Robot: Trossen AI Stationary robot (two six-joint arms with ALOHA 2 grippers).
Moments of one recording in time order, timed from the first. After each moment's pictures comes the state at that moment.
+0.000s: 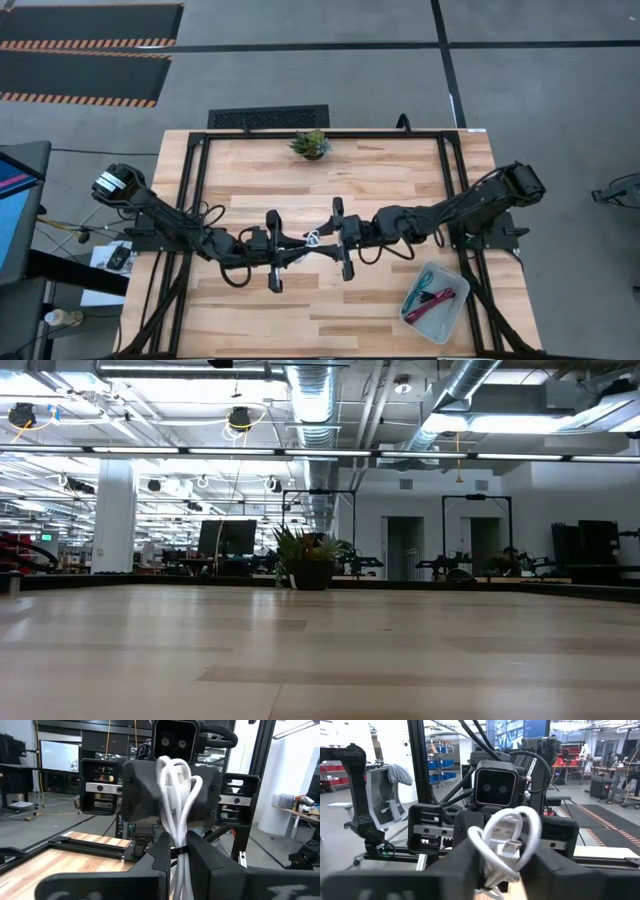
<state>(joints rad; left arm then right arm) -0.49 1.44 0.71 0.94 -0.59 -0.03 0.28 1.58 1.06 0.62 0.15 0.03</state>
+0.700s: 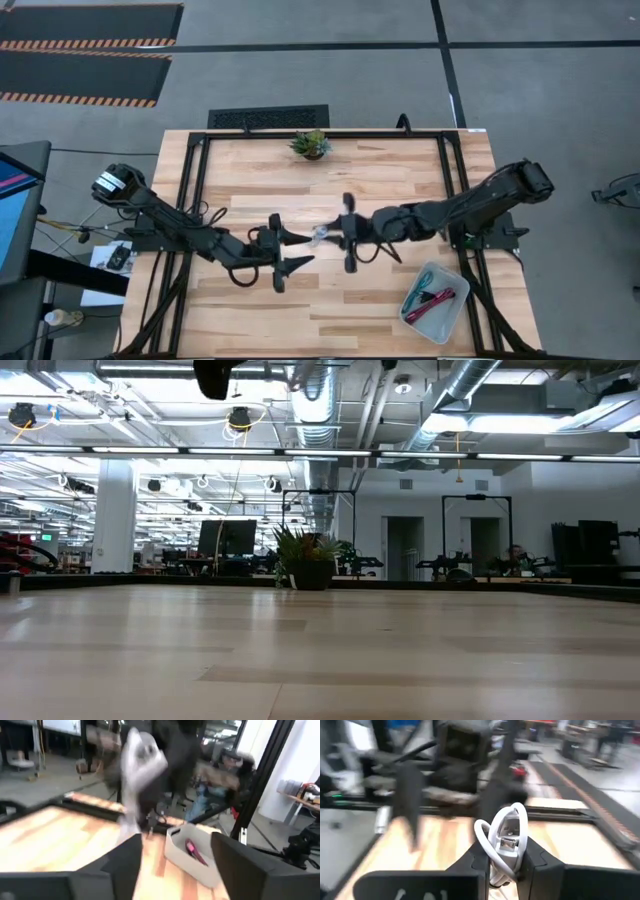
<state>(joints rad) -0.49 1.44 0.71 0.75 -0.61 -0.23 0.29 1.49 1.07 0.24 0.31 0.00</state>
